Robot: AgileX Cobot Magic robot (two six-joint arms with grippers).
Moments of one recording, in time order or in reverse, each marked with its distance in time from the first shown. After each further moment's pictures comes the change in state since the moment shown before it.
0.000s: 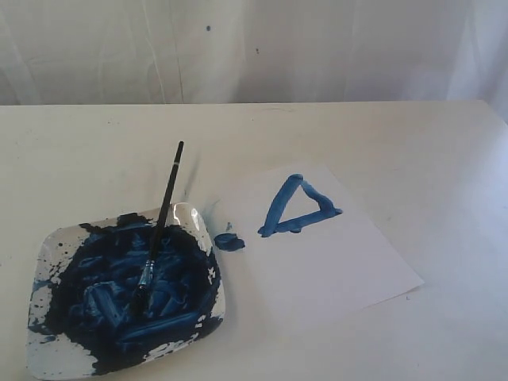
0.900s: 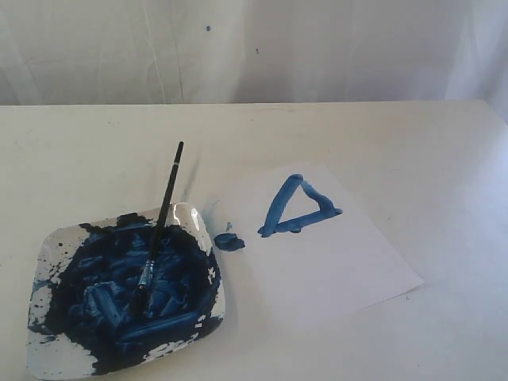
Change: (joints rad) left arm 0.000 0.000 0.000 0.000 0.000 0.002; right arm 0.000 -0.049 0.000 -0.237 0.035 -0.030
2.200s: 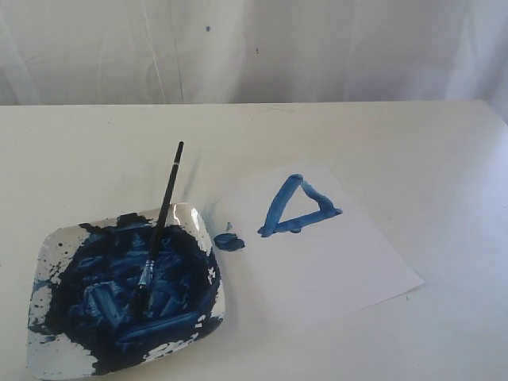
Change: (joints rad) left arm 0.000 0.000 0.000 0.000 0.000 0.000; right arm -0.083 -1.020 1.191 -0.242 -0.296 0.141
